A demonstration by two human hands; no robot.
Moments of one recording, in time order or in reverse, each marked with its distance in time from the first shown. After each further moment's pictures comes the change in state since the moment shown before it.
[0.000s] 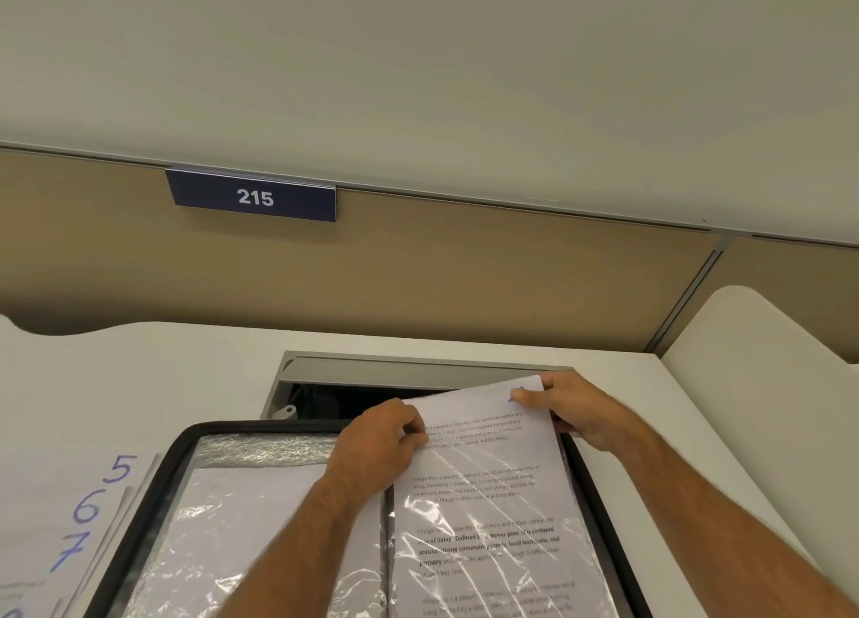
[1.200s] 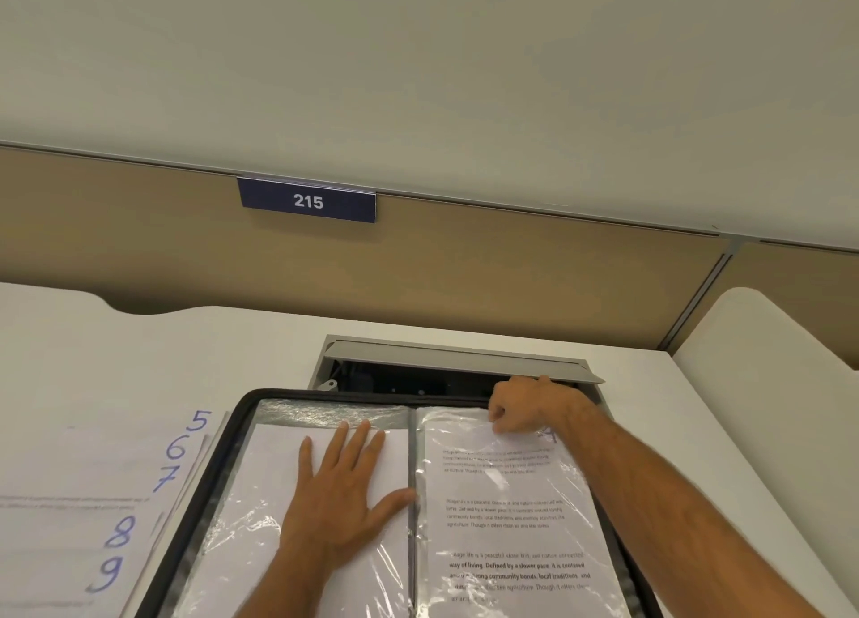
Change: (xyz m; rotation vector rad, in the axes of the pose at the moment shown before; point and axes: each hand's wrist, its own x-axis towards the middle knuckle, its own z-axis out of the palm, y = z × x) left_hand -0.120 -0.056 -0.001 0.476 -0.001 -0.073; right_hand -0.017 -0.039 0.067 -1.226 -0.243 -0.201
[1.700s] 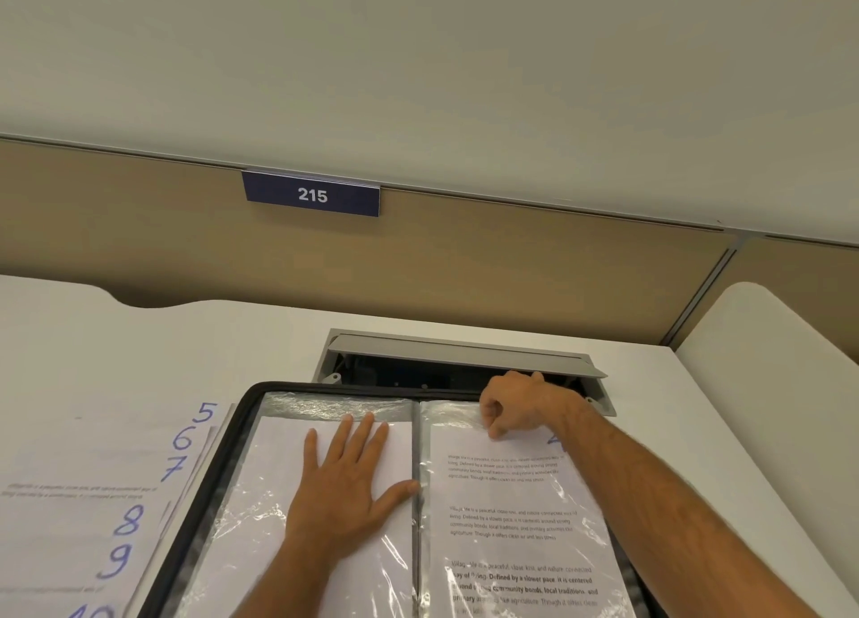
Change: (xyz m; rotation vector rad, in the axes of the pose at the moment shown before) left_hand -0.001 0.000 0.002 0.032 0.008 0.007; right_hand -0.002 -0.010 0.006 0.107 0.039 -0.070
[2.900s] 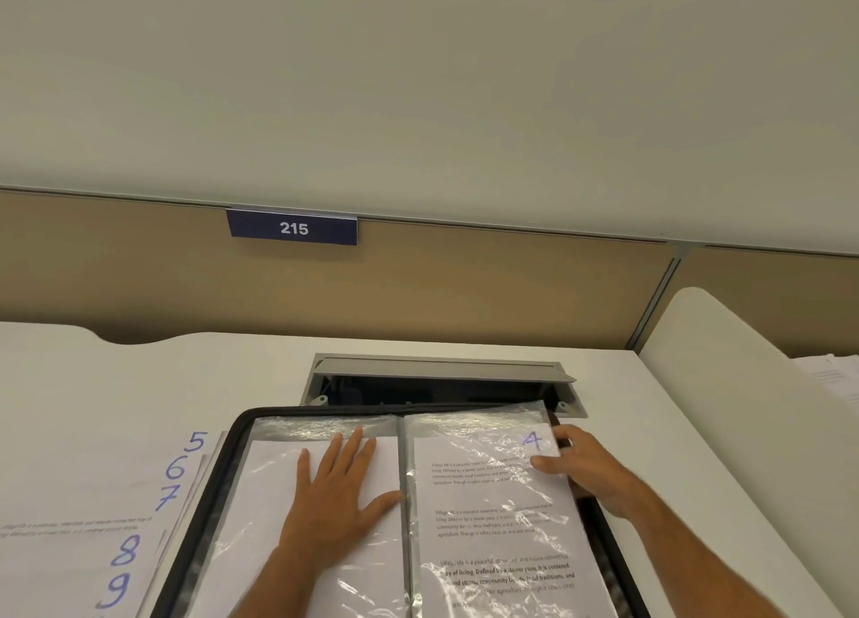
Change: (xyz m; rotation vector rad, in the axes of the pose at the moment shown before) left_hand 0.000 -0.005 -0.004 -0.025 -0.034 0.023; right_hand -0.099 0.066 0.076 1.149 0.299 0.362
